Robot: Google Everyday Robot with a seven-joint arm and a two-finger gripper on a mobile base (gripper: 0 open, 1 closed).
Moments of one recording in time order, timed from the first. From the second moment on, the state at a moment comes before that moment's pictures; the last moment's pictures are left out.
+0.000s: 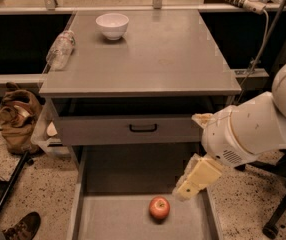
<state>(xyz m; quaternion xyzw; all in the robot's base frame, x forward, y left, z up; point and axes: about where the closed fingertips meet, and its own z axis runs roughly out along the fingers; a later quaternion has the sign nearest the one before) 0.399 -0.103 0.835 -0.55 0.78 0.12 0.27</state>
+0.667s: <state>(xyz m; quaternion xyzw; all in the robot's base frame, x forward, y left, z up) 0.398 -0.088 0.746 -0.54 0.78 0.17 0.26</state>
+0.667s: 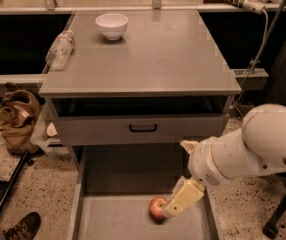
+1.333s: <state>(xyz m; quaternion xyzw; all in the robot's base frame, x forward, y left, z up) 0.395 -0.081 0.701 -0.53 0.79 0.20 0.25</state>
